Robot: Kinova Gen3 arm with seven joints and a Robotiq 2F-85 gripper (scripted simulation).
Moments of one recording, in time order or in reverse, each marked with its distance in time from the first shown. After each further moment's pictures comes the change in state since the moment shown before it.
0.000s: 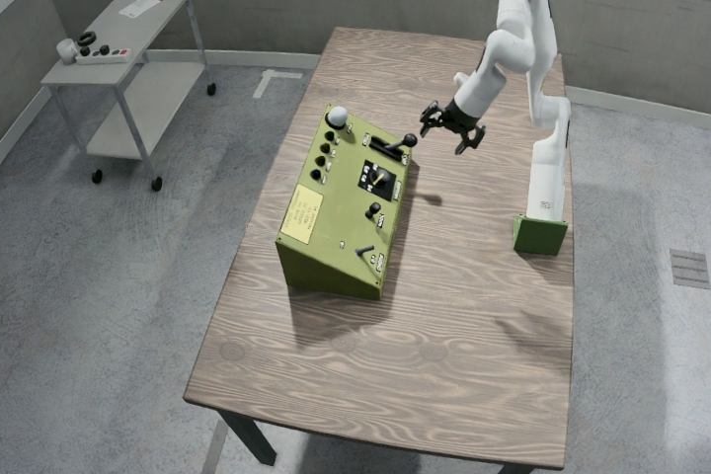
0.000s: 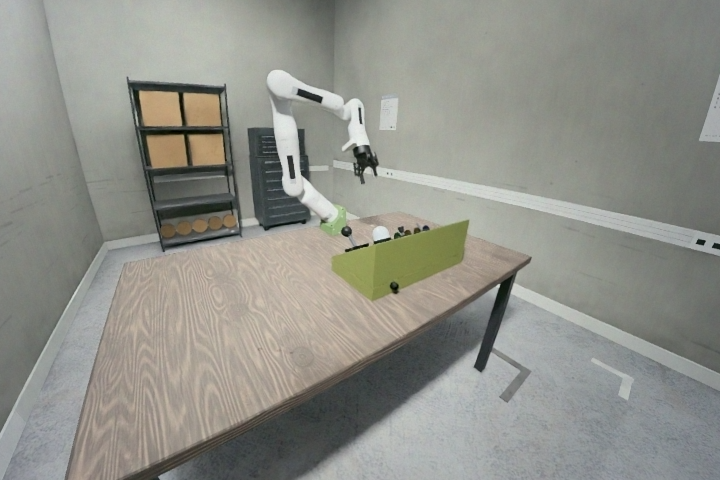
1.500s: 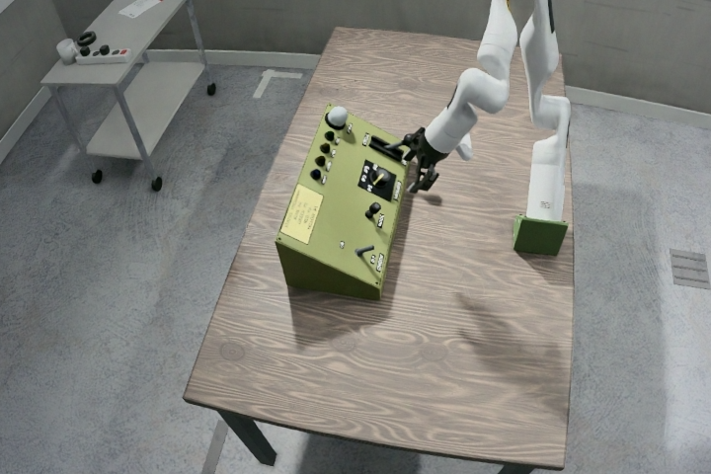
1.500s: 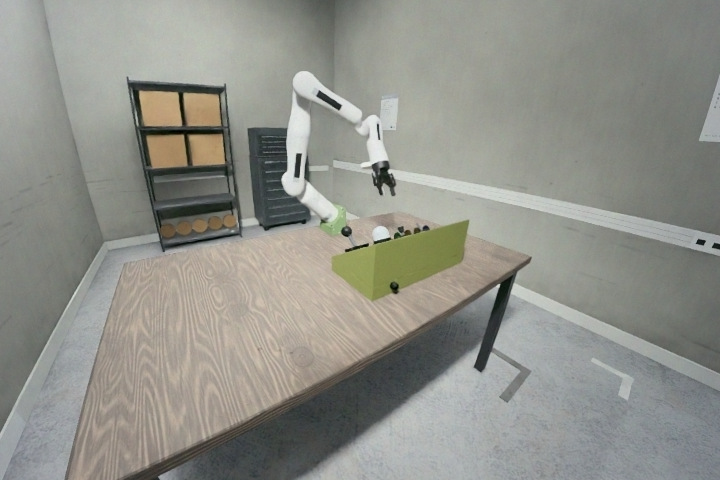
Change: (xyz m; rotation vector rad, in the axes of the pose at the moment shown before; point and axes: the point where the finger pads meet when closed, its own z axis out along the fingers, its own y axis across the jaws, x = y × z) arm -0.059 -0.031 0.078 0.048 -0.025 1.237
